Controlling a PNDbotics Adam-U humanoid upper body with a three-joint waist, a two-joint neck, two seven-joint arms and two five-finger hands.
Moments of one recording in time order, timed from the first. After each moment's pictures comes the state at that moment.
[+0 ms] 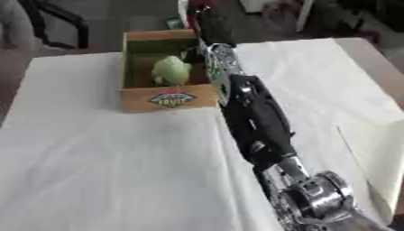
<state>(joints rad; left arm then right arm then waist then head) -0.20 0.31 0.07 -1.77 0.20 0.09 0.26 -1.07 -0.13 -0.10 -0.85 1.22 0.08 -0.17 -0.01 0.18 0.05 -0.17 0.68</state>
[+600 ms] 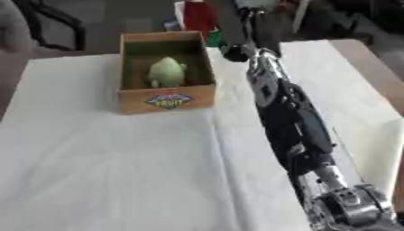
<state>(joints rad) -0.19 0.31 0.07 -1.77 0.20 0.09 0.27 -0.93 -0.28 -0.13 -0.89 0.83 0.05 -0.25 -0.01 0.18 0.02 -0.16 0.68</state>
